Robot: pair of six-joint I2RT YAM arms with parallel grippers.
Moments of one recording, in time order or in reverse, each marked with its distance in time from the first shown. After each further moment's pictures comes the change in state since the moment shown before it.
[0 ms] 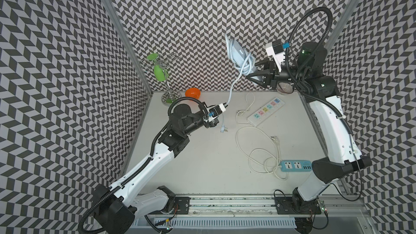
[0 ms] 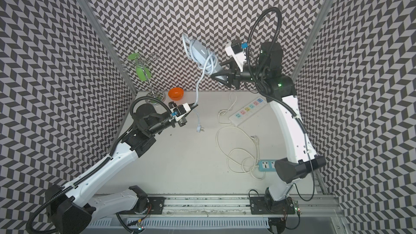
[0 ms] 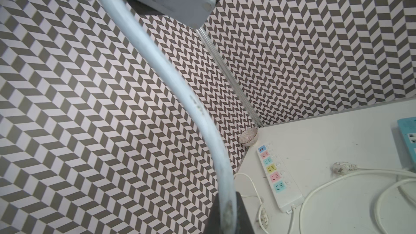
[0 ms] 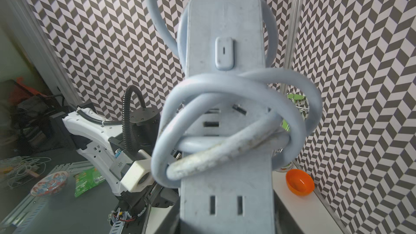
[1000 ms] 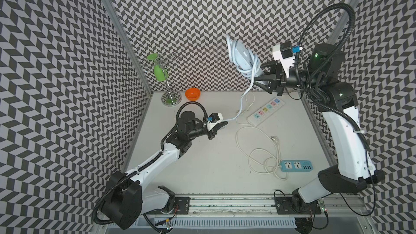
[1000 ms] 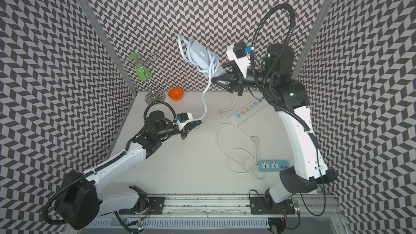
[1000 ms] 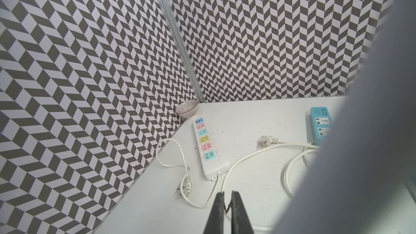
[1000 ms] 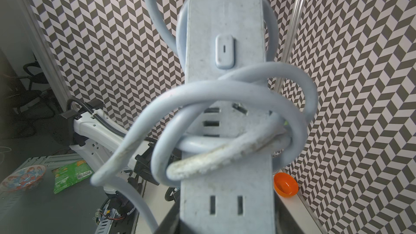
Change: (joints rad) left arm 0.102 0.093 -0.201 0.104 0.290 -0.220; right arm 0.047 -0.083 0.045 -0.074 0.066 -0.075
